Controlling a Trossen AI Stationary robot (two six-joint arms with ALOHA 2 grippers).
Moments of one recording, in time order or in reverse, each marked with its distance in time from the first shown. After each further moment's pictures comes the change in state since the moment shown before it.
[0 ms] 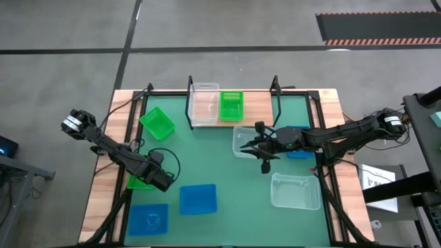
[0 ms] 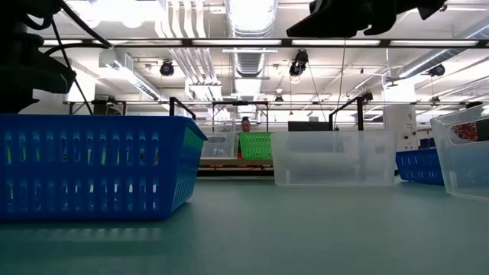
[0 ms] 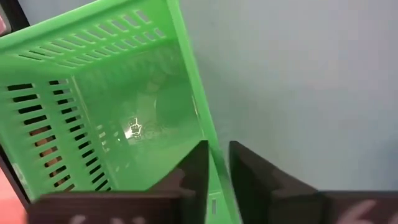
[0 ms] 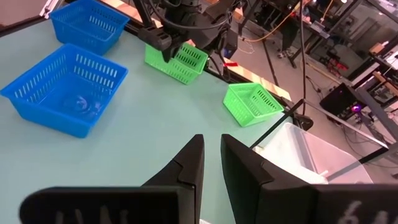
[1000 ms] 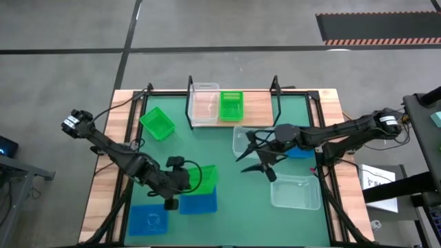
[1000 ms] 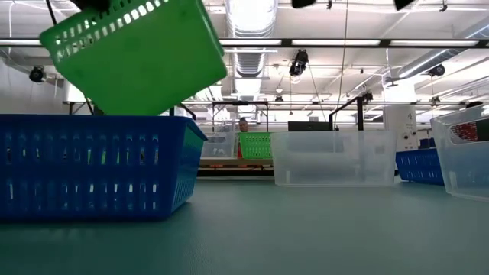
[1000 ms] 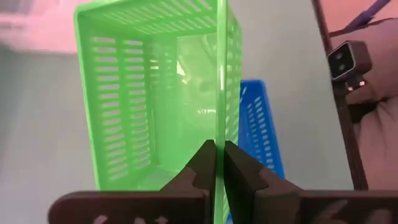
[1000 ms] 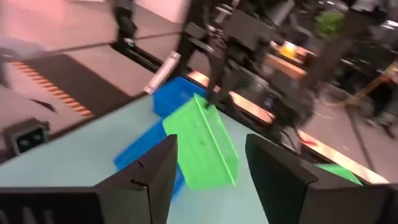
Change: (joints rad) left arm -0.030 0.005 0.329 0.422 -0.203 1.311; right arm 0.000 0.086 0.124 0.068 -0.436 0.026
